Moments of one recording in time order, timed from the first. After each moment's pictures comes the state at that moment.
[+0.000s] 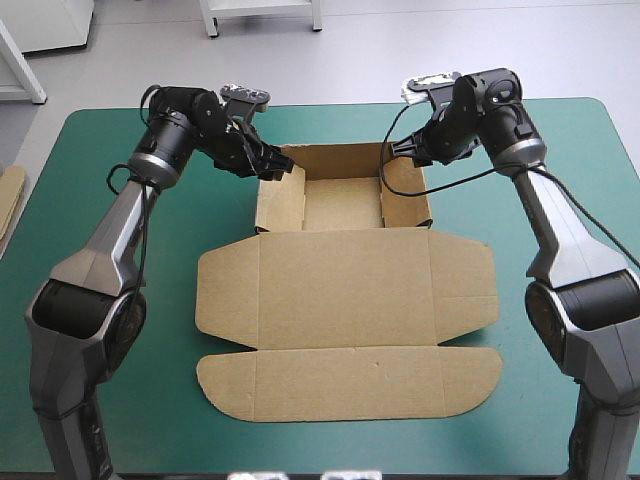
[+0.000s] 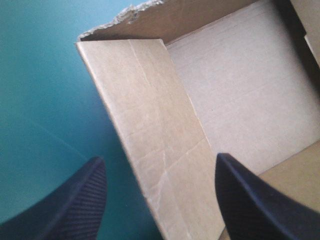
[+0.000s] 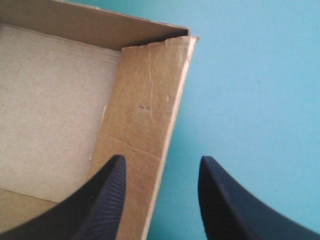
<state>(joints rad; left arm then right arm) -0.31 2.01 -2.09 -0.18 1.22 0.12 0.29 2.01 -2.16 0.02 1.25 0.03</state>
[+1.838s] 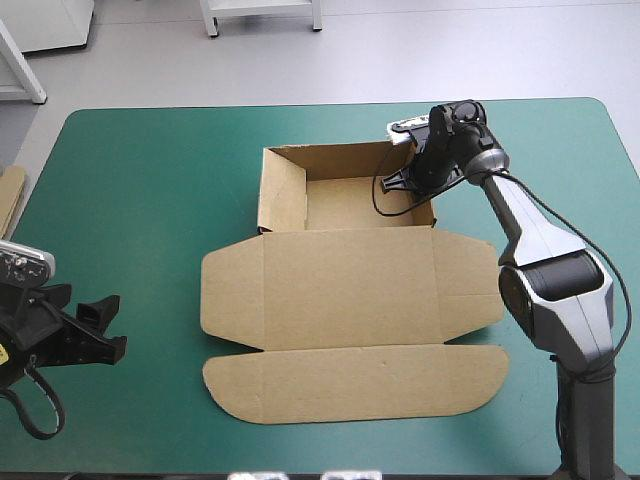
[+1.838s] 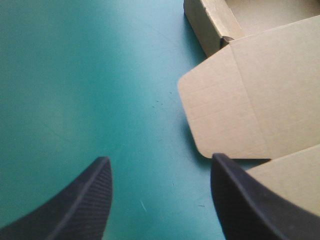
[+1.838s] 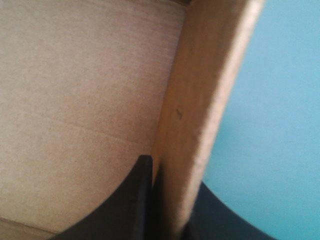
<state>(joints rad) -0.31 0.71 -1.19 0.08 1.25 0.00 0.29 2.19 -2.12 0.03 1.24 -0.03</state>
